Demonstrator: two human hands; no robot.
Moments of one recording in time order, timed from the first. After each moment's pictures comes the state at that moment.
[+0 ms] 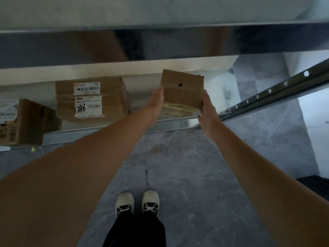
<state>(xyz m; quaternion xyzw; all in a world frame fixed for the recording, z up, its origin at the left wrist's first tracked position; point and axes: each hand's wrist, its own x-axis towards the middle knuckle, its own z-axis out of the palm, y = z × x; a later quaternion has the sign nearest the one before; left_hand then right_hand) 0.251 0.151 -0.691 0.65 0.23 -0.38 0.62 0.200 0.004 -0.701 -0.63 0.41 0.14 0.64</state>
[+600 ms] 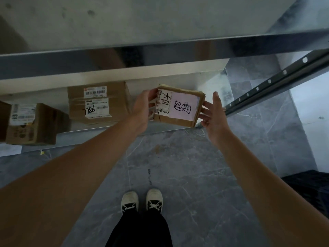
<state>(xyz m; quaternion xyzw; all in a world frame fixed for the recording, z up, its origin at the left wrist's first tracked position) 0.223 0.184 -0.655 0.63 0.24 -0.28 0.69 0.155 0.000 -0.649 -0.58 0.42 0.08 0.69</state>
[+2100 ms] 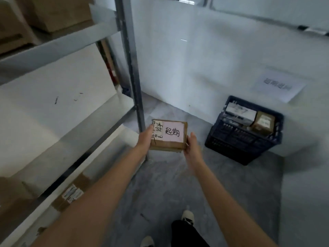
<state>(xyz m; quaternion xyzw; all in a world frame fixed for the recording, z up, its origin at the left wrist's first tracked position) 0.010 0.082 -0.284 0.69 -0.12 -0.48 0.53 -0.148 0.031 -0.309 -0.41 0.47 -0.30 0.72</state>
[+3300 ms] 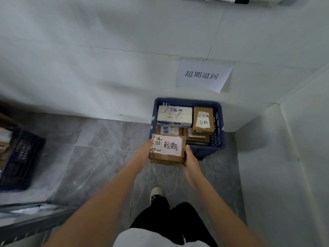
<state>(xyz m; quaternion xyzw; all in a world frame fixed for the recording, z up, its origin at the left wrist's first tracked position) -0.230 -0.455 -0.395 0.68 -0.23 -0.64 0.27 -0.393 -0.434 -0.419 -0.15 0.64 -0.36 0.67</state>
